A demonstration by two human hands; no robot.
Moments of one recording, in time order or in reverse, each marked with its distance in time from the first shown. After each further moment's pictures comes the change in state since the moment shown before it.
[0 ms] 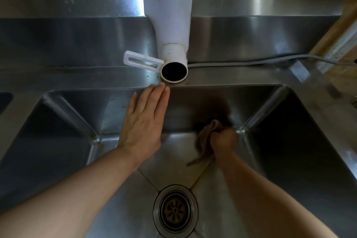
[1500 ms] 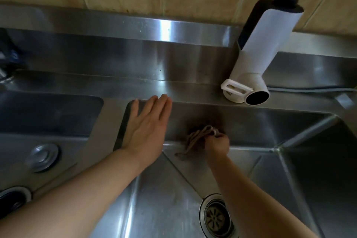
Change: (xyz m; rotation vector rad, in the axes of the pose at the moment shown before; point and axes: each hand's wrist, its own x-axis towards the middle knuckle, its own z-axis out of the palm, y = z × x) left_hand -0.042 -0.121 -0.066 0.069 -0.287 -0.091; right_hand -0.112 -0.086 0.085 0.339 -0.065 0.104
